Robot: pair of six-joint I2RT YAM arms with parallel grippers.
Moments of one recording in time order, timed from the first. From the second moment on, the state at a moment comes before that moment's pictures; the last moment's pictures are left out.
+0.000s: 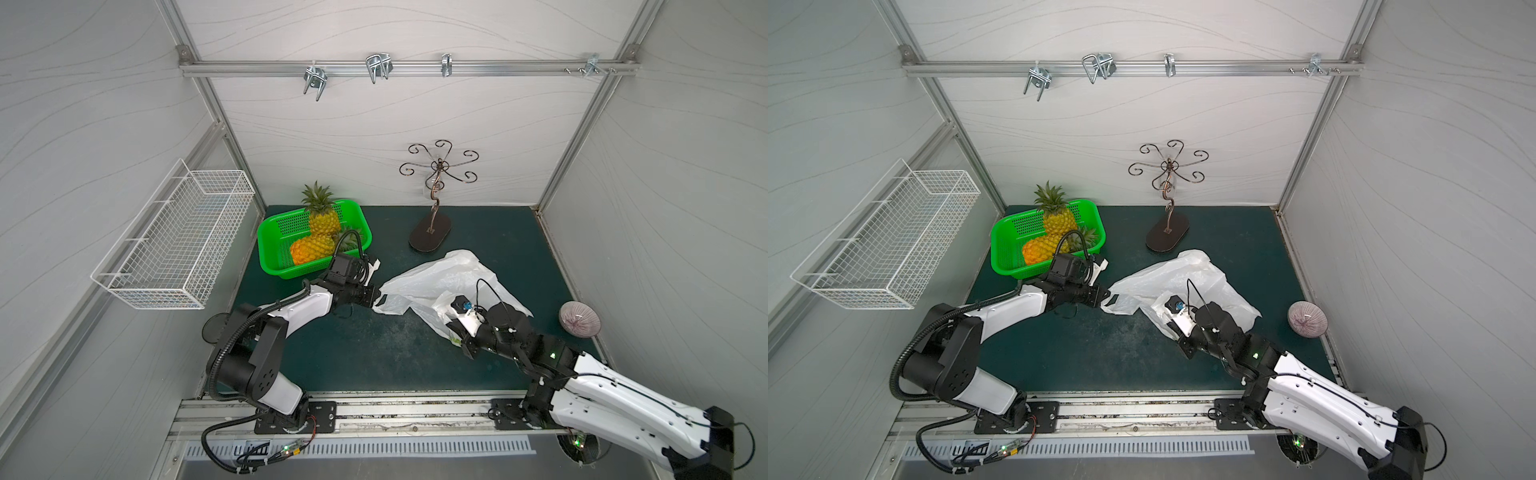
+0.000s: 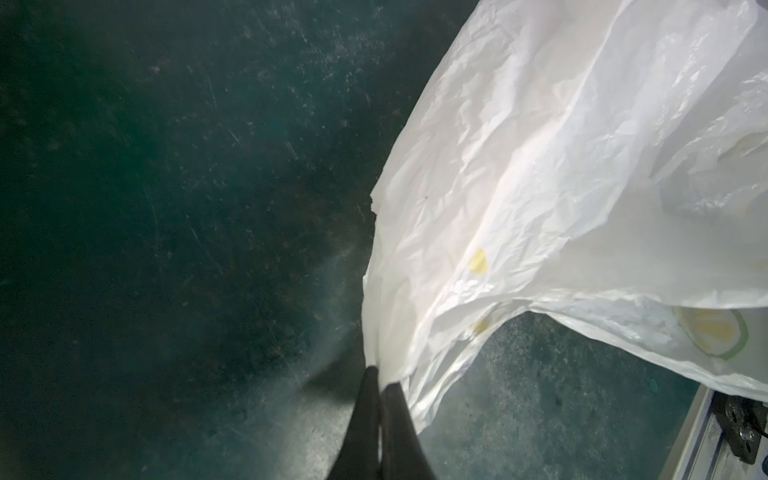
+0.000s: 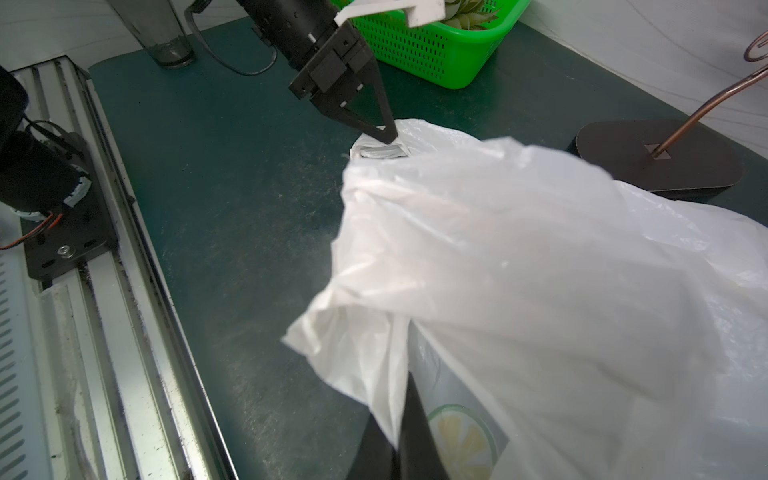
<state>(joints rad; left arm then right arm) -0.38 1.52 0.81 -0.18 0.41 -0.14 0.96 0.72 0.55 -0.39 0.02 -0.04</state>
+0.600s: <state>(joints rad) -0.64 1.25 0.82 -0.20 0.11 -0.50 0.94 0.72 0.58 -0.45 0.19 0.17</state>
